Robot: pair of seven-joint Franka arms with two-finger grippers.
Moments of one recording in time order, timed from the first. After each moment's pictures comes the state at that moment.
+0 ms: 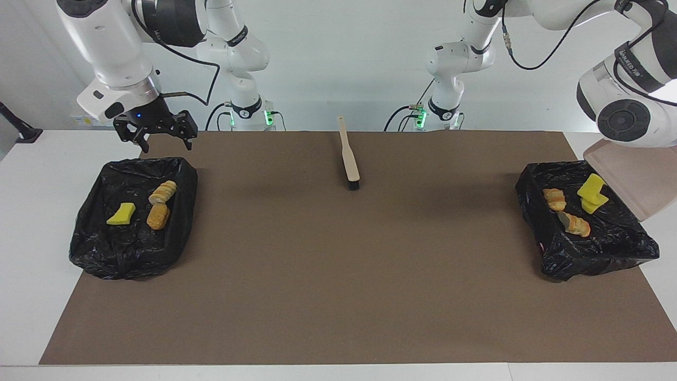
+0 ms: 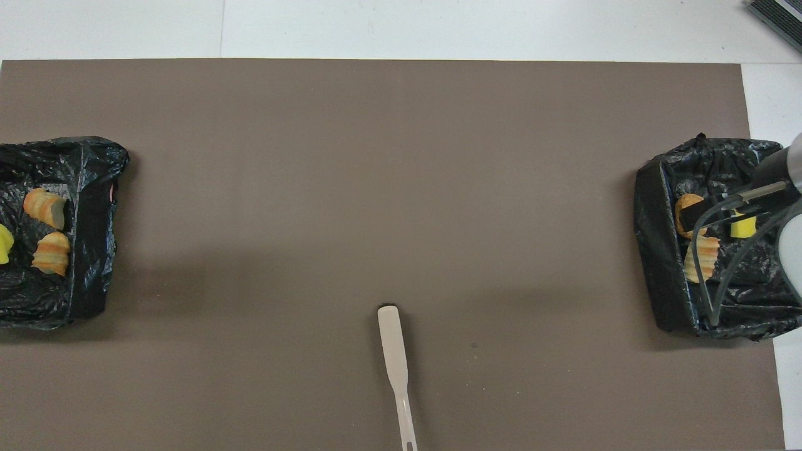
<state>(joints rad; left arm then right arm) 0.12 0.24 -0.09 -1.47 1.18 1.44 1.38 -0.08 0.03 0.07 -1.55 -0.08 1.53 -0.10</state>
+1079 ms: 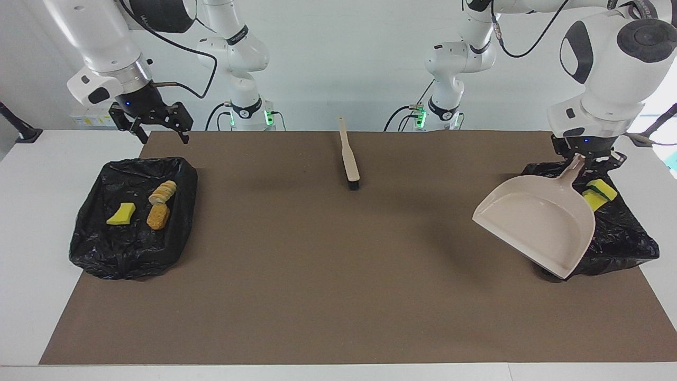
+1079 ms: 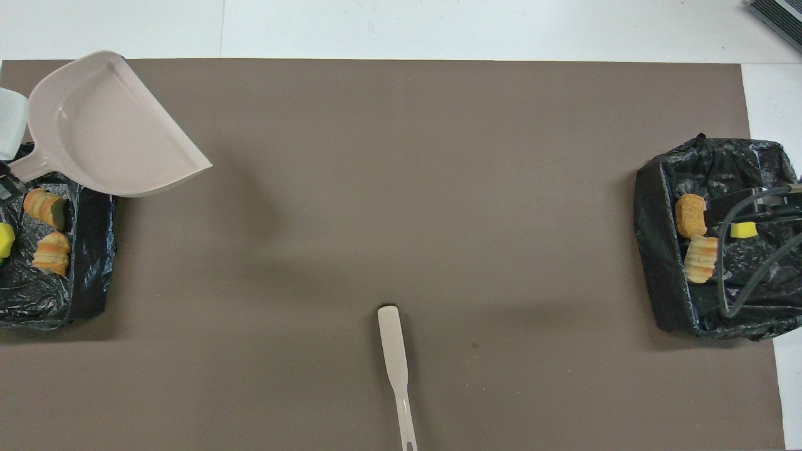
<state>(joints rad) 0.04 0.19 -0.15 -1.38 0.30 1.50 0.77 -0.11 -0.03 0.05 -1.60 0.00 1.55 -0.05</state>
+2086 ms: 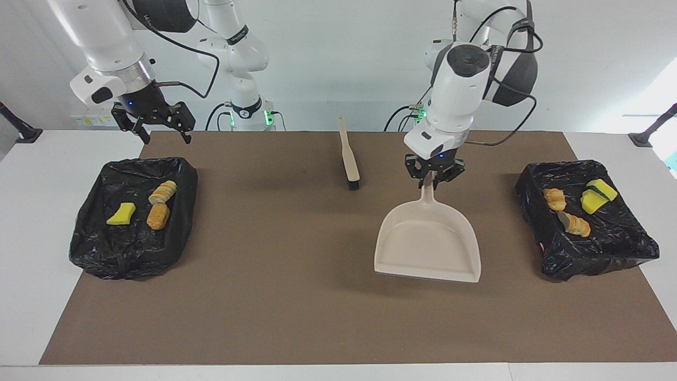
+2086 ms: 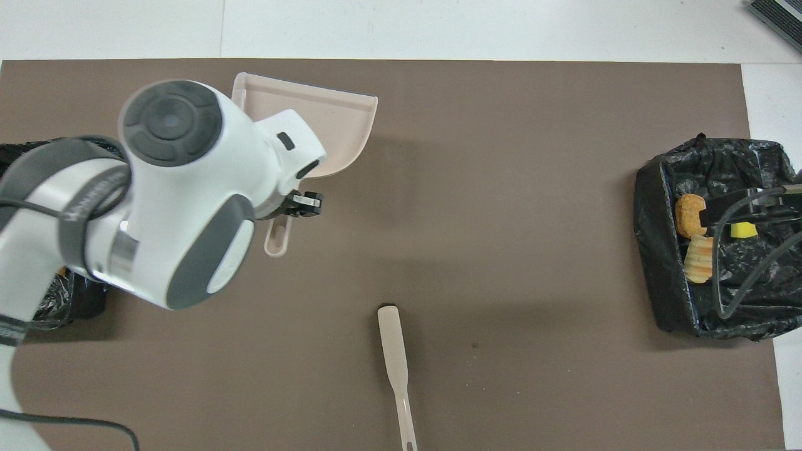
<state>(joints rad) -0.37 0.21 -0.16 -1.63 0.06 1.86 -0.32 -0.11 -0.03 0.06 -1.61 0.00 1.56 -0.05</state>
